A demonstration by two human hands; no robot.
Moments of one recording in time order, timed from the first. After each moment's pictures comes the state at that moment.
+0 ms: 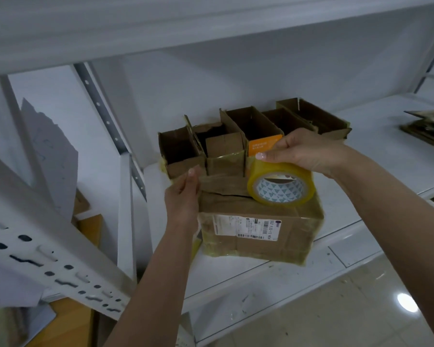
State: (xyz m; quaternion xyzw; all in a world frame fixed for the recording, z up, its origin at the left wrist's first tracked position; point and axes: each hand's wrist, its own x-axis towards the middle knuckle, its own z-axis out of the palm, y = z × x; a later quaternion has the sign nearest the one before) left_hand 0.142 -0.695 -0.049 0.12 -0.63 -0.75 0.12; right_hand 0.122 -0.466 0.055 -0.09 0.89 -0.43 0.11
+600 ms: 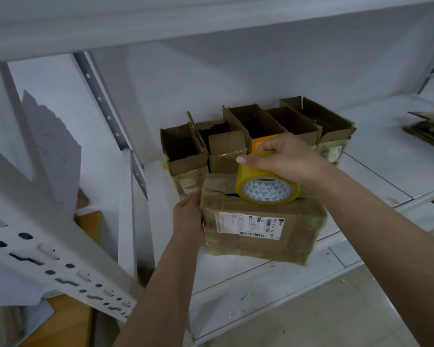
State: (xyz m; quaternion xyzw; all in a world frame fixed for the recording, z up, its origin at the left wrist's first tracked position) left_hand 0.142 -0.701 -0.084 0.24 -0.56 -0.80 0.02; right_hand 0.119 -0.501 0.030 -0.08 0.90 -0.43 0.01
